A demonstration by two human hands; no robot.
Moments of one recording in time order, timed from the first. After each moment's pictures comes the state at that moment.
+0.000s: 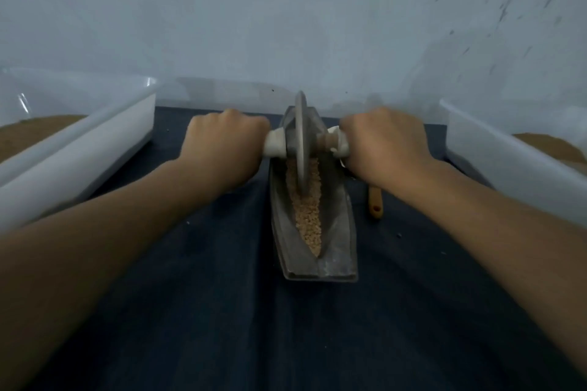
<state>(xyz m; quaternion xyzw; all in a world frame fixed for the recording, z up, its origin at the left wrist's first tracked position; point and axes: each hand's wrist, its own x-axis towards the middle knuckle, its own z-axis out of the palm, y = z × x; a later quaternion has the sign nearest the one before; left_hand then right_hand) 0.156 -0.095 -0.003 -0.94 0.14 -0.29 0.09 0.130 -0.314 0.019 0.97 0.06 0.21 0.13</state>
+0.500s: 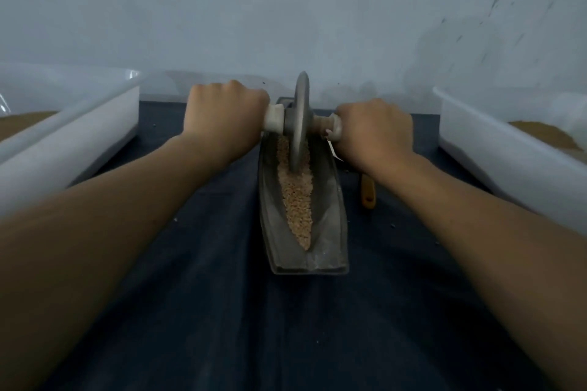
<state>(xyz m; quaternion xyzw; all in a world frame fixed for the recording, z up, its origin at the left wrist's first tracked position) 0.178 -0.114 0.011 -0.93 0.14 -0.33 0.13 0.157 -0.319 0.001 0.97 0.01 0.25 0.06</state>
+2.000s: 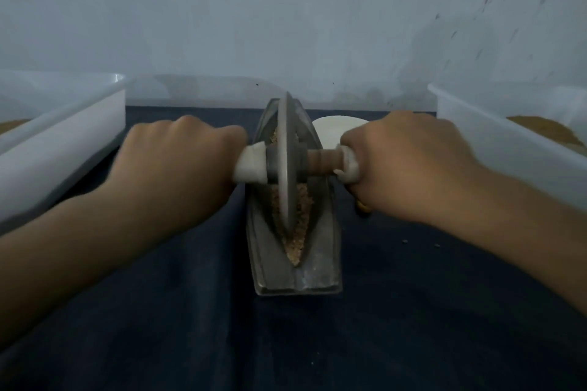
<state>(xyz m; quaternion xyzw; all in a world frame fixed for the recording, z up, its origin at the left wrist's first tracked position) 0.112 -0.076 -0.002 -0.90 0.21 -0.34 0.14 0.084 -0.339 0.010 0.94 0.13 0.31 0.11</state>
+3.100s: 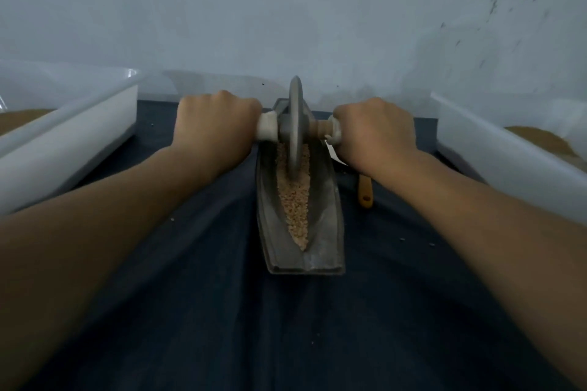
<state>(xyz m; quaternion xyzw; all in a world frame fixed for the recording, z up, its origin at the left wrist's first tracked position) 0.171 -0.106 0.001 -0.93 0.13 -0.33 0.12 0.146 -0.317 0.015 0.97 0.03 0.22 0.09</state>
